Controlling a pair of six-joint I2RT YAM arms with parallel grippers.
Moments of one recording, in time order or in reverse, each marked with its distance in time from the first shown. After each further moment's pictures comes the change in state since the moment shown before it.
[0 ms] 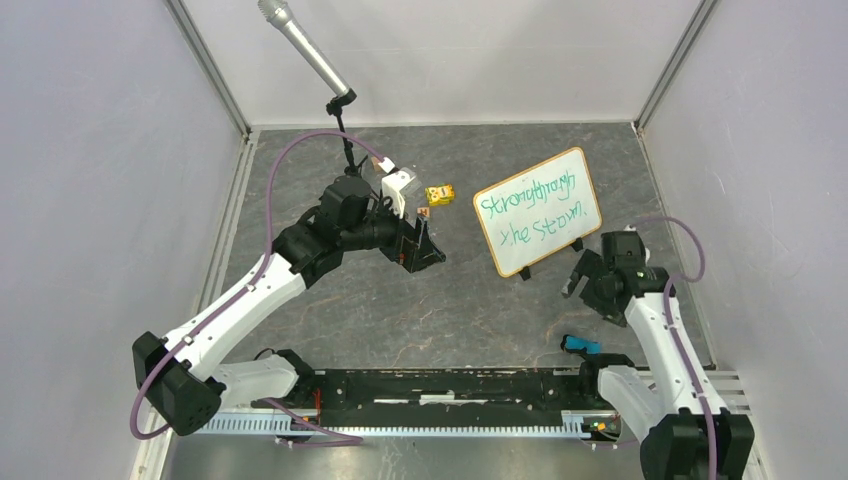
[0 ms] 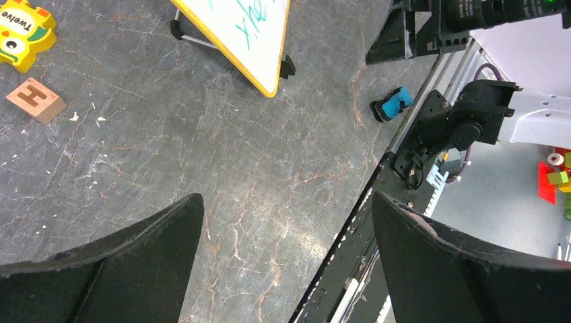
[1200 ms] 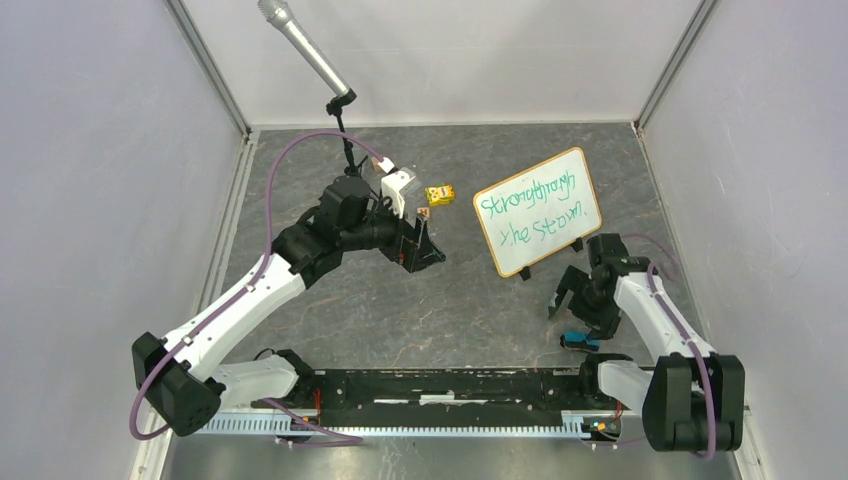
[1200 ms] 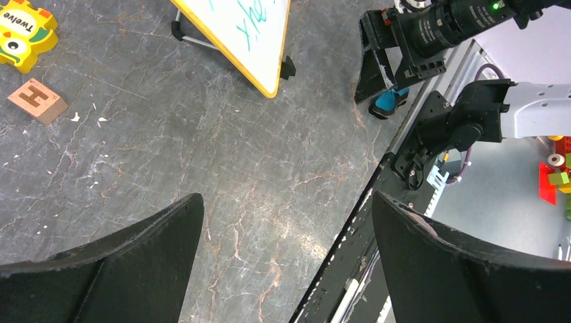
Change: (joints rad) left arm 0.000 -0.003 0.000 0.000 -0.002 0.000; right arm 0.003 0.200 -0.039 -0.035 -0.101 0.006
